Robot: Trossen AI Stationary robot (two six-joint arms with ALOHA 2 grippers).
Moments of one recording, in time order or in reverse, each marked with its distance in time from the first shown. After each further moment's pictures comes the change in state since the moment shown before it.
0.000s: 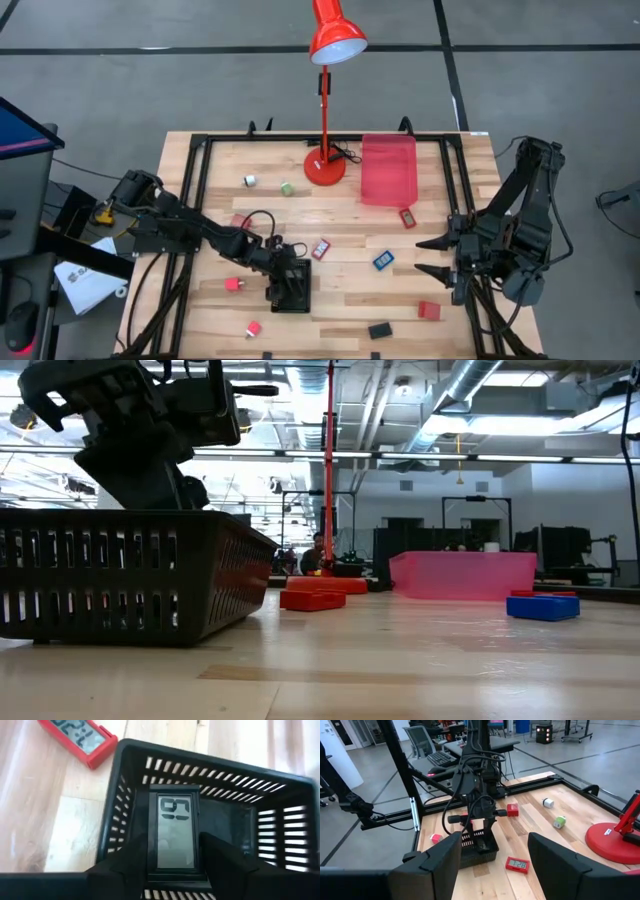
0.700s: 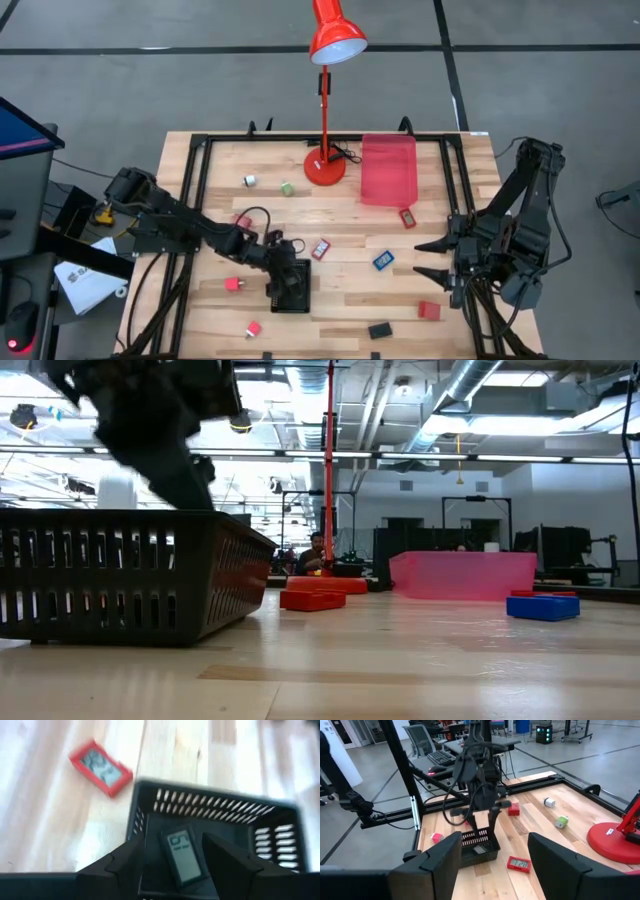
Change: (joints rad) left arm 0.000 -0.083 -0.001 0.002 -0.080 0.044; right arm 0.000 0.026 0.000 0.024 0.000 -0.002
